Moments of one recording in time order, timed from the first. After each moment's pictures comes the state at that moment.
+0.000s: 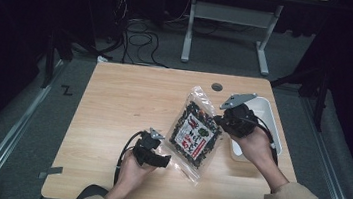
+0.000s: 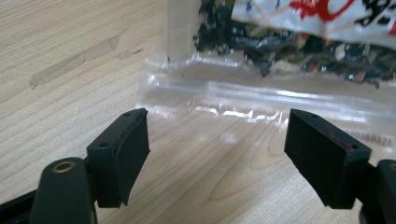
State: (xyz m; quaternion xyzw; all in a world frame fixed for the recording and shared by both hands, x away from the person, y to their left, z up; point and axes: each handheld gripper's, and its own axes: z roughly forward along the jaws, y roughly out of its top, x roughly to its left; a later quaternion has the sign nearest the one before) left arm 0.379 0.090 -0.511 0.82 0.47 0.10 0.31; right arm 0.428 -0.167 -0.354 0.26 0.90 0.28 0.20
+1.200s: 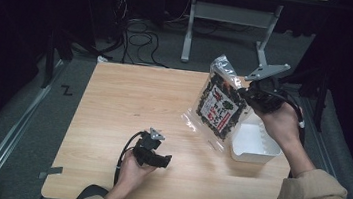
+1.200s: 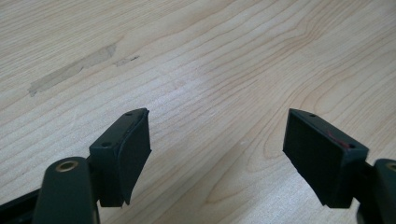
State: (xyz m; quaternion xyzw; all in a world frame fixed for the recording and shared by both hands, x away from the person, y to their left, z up) left arm 0.377 0.090 -0.510 0.82 0.46 0.10 0.32; right arm 0.445 -0.197 -0.276 0.29 0.87 0.28 0.28
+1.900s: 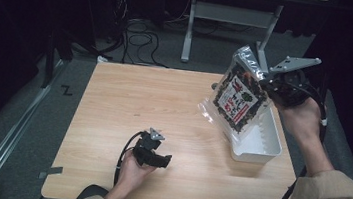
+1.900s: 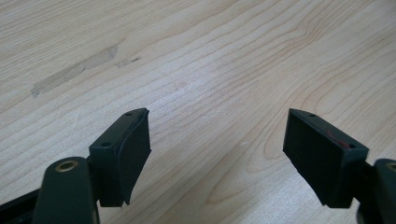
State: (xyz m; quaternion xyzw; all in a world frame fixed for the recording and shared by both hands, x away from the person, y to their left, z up) left arm 0.377 0.090 -0.510 0.82 0.46 0.11 0.32; right arm 0.449 -0.237 -0.255 0.32 0.84 0.28 0.32
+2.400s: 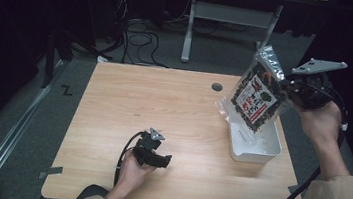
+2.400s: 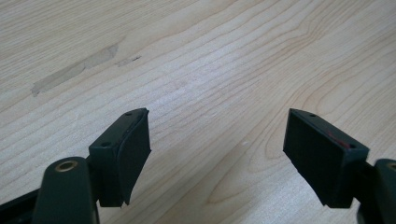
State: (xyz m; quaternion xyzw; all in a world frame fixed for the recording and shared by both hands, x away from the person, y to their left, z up) left arm 0.377 0.090 -0.510 0.82 0.46 0.11 0.32; right arm 0.446 -0.278 -0.252 0.36 0.82 0.28 0.35
